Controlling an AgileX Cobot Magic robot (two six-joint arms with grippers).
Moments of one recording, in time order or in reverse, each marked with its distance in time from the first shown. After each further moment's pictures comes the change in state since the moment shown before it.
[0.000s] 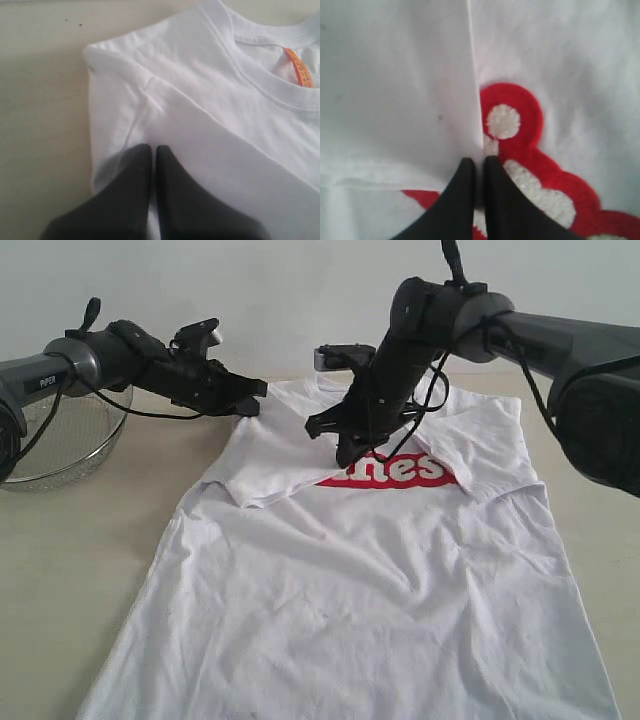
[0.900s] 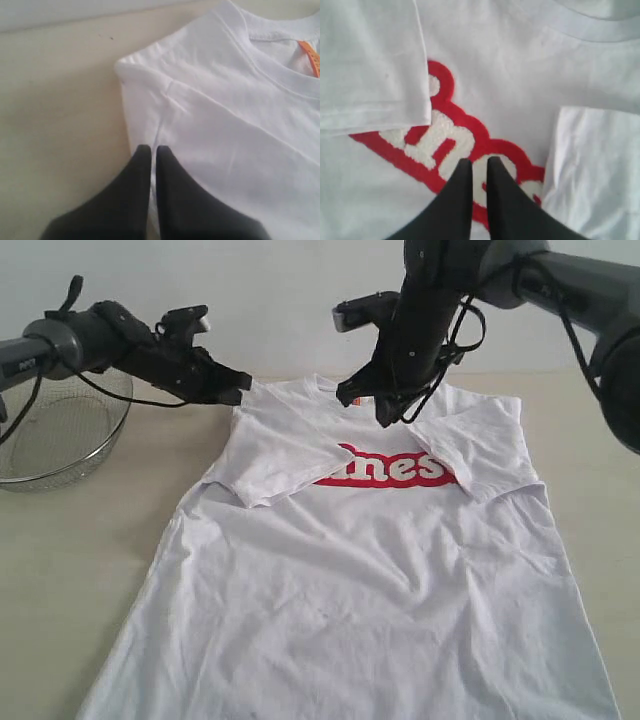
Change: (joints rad) left arm 0.023 -0.058 0.004 0.114 0.024 -0.004; right arm 0.000 -0.140 0.000 -0.274 0.092 0.054
